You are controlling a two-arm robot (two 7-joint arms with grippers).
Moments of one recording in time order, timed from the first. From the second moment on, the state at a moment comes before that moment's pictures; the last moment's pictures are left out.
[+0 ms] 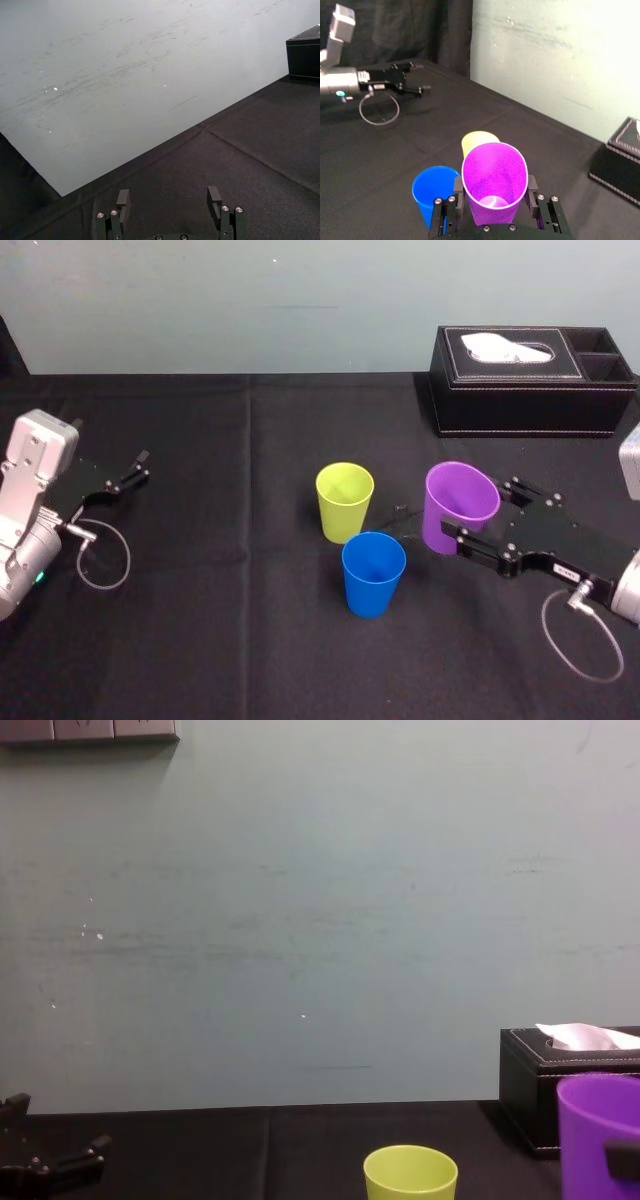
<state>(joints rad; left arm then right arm) -0.20 0.60 0.45 -1.41 -0.25 -0.12 0.03 -0.15 0.73 -0.16 -1.92 0.45 0.11 0.44</state>
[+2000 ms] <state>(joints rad) -0.20 0.60 0.45 -1.41 -0.25 -0.12 0.03 0.02 0.68 -0.38 -1.87 0.40 0.17 0.47</state>
